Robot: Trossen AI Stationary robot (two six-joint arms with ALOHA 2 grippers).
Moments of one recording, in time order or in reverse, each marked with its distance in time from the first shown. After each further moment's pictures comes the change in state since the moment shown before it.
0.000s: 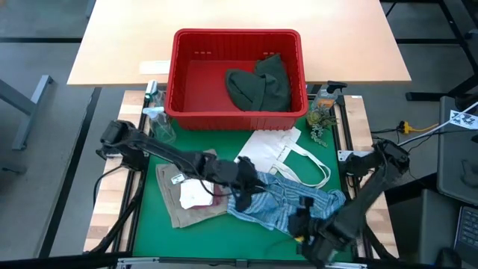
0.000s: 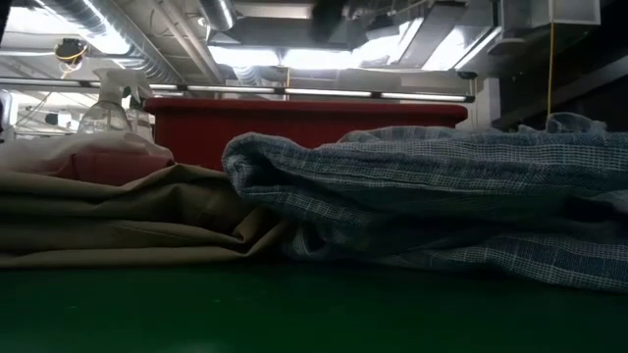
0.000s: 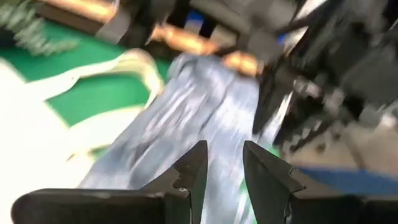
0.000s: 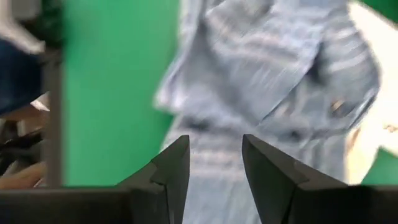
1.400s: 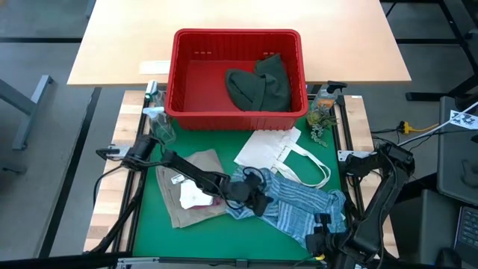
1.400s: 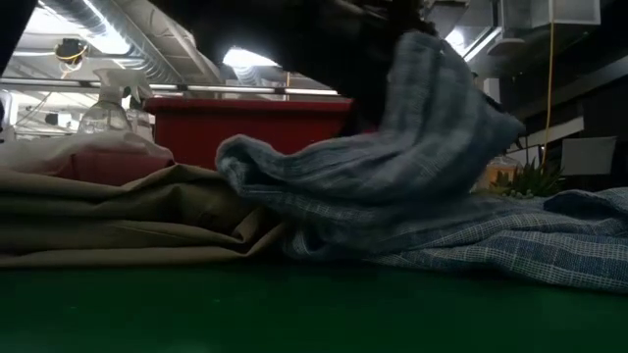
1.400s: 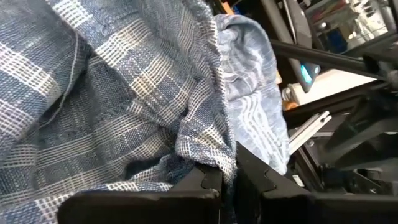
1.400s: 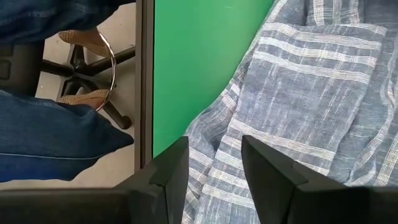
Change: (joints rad) left arm -0.037 0.352 -0.044 0.410 -0.113 -0.610; right arm 0.183 0.000 0.000 -0.010 -0.259 0.118
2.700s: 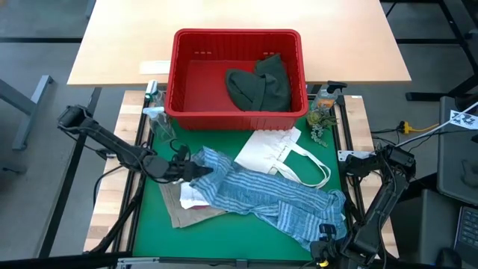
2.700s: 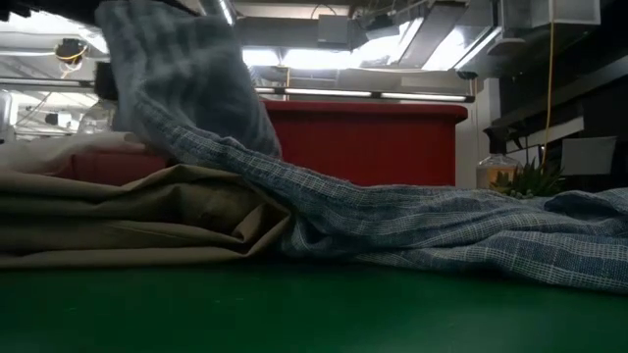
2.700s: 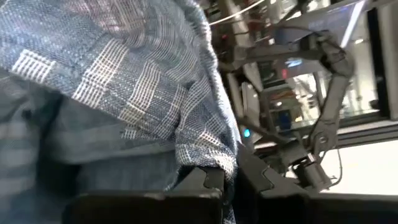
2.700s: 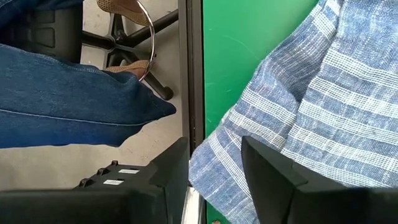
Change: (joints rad) left arm -0.132 -1.055 -0.817 -0.074 -0.313 -0.279; right arm 0.061 0.014 -0.156 0.257 -0.183 0.134
